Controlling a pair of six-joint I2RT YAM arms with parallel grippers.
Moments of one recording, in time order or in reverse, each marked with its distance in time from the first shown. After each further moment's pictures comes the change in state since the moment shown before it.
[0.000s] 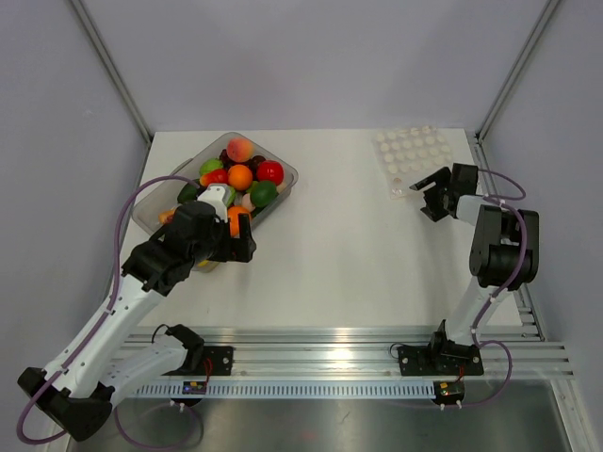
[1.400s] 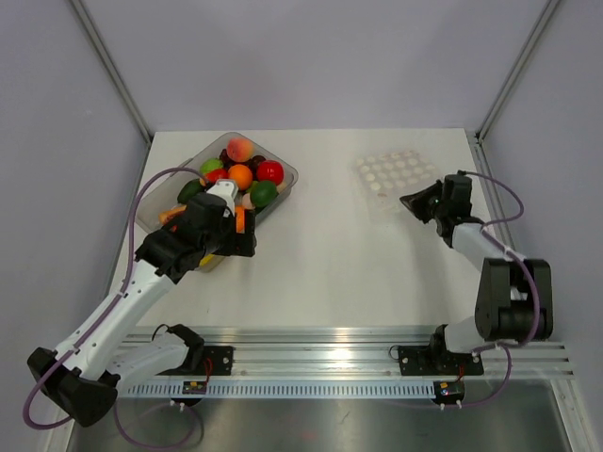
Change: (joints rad) left arm 0.000 0.095 0.018 0.002 -0.064 0.039; right arm 0.096 -0.313 -0.258 0.155 -0.055 0.072
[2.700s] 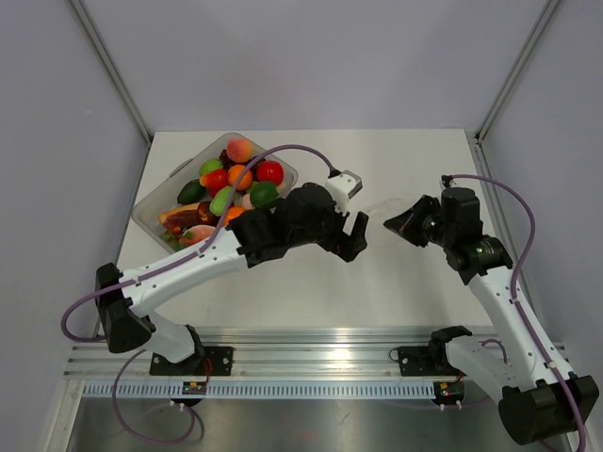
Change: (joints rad) left arm -0.500 0.473 0.410 0.318 0.111 0.008; right arm 0.287 -0.616 0.080 -0.687 -0.013 -0.146
